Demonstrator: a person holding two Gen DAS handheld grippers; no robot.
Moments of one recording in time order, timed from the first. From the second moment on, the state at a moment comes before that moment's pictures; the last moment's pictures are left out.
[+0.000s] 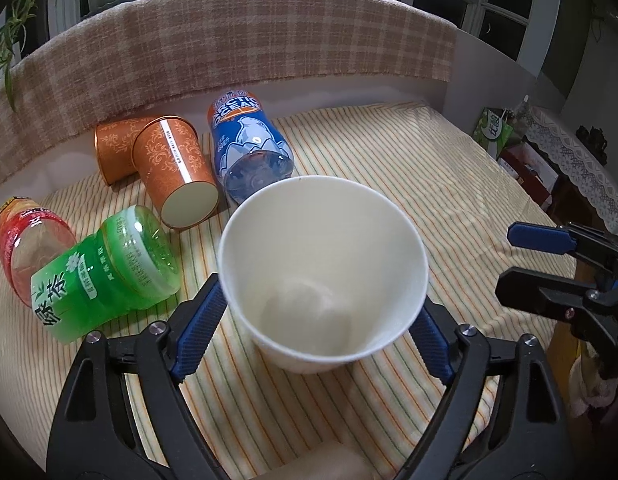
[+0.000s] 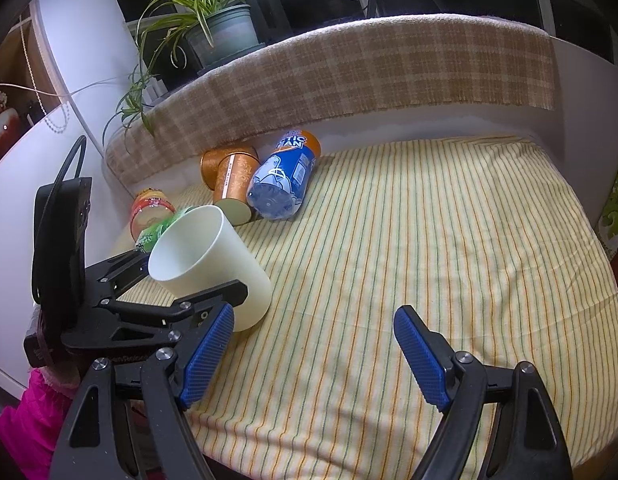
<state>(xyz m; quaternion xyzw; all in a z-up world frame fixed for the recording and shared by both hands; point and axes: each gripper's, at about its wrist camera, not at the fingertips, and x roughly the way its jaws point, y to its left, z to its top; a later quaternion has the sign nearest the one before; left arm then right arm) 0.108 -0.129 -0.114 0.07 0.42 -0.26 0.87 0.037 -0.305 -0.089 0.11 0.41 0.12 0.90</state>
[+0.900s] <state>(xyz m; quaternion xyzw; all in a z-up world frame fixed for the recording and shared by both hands) 0.040 -0.059 -0.064 0.02 0.35 -0.21 0.91 0.026 -0.263 -0.059 0.05 0.35 0.13 0.93</state>
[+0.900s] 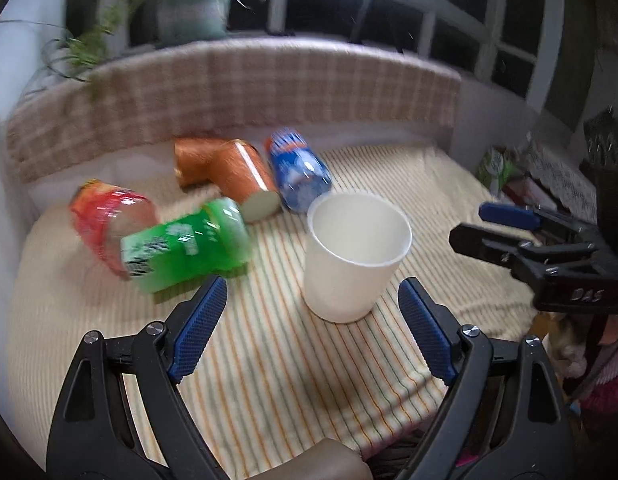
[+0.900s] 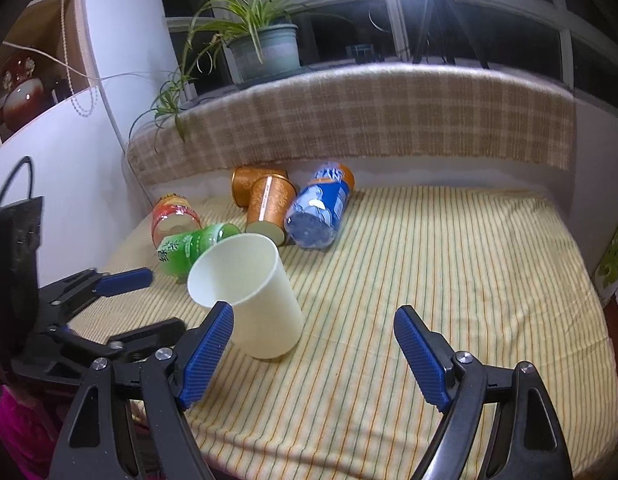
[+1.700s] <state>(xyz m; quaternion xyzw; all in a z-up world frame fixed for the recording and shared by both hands) -0.007 -0.010 -0.019 -0.01 0.23 -0.07 0.97 0.007 -0.253 -0.024 0.03 0.27 0.05 0.96</state>
